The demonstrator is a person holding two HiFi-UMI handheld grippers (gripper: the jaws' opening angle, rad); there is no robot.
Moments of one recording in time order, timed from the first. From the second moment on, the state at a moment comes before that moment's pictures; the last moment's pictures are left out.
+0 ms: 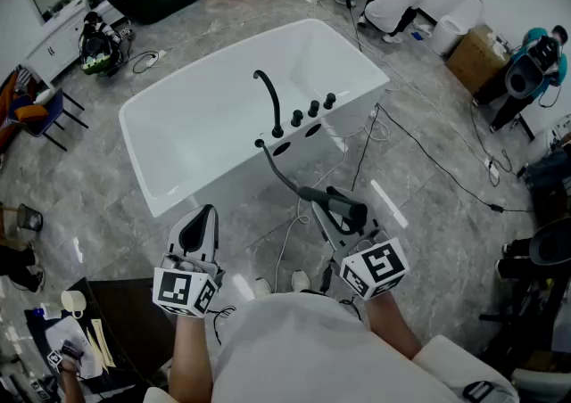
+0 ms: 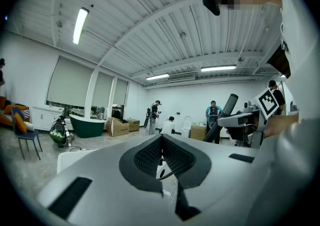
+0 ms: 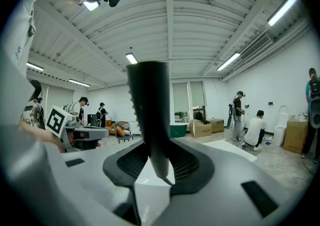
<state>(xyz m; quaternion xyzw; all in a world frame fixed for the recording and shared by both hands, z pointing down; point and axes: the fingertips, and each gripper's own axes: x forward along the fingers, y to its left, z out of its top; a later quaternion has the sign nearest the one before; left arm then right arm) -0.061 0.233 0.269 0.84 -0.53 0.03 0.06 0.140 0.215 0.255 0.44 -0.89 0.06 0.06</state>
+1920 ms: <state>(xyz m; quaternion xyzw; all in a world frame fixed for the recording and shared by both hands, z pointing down) 0.023 0.216 0.277 0.81 -0.57 0.06 0.06 0.176 0.182 0.264 0.33 -0.94 0.06 0.03</state>
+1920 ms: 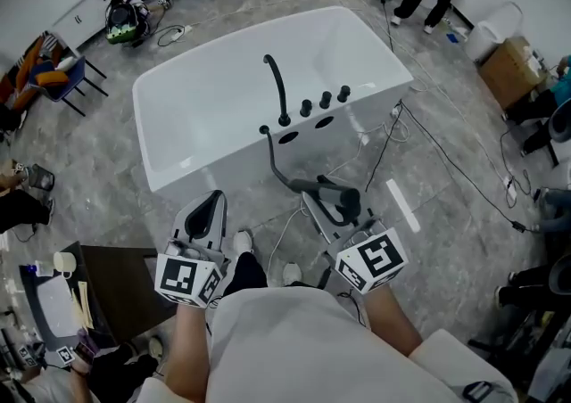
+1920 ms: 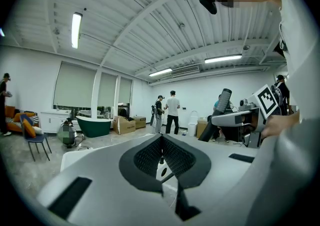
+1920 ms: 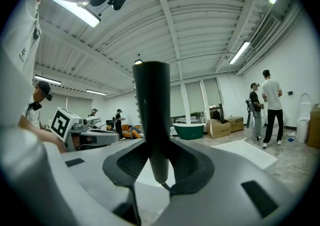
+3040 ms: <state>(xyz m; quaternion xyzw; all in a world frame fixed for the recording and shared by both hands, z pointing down) -0.058 0.057 0.291 0.87 -0.48 0.05 0.08 0.098 0.075 0.239 0.40 -0.91 0.05 0.04</state>
